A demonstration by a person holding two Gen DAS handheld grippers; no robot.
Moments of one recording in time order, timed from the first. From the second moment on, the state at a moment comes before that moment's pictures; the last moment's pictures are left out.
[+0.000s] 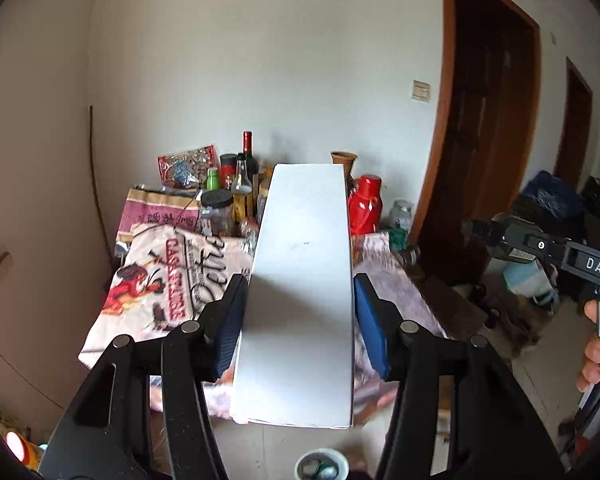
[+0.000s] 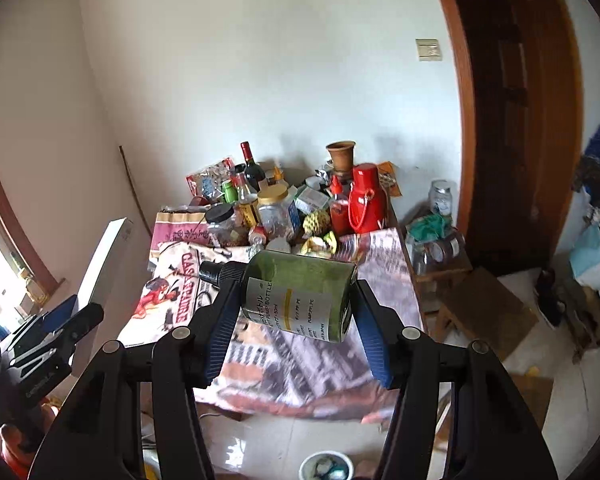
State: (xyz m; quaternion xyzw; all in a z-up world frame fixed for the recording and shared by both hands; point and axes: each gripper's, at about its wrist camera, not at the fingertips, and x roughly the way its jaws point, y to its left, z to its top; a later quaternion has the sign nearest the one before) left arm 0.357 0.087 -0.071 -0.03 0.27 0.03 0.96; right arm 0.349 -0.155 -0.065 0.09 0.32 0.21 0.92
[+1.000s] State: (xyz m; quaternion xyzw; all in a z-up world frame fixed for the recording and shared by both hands) left arm 0.250 0.054 -0.211 -0.06 0.43 0.00 0.90; right arm 0.248 -0.165 -0.204 0.06 0.49 0.20 0.85
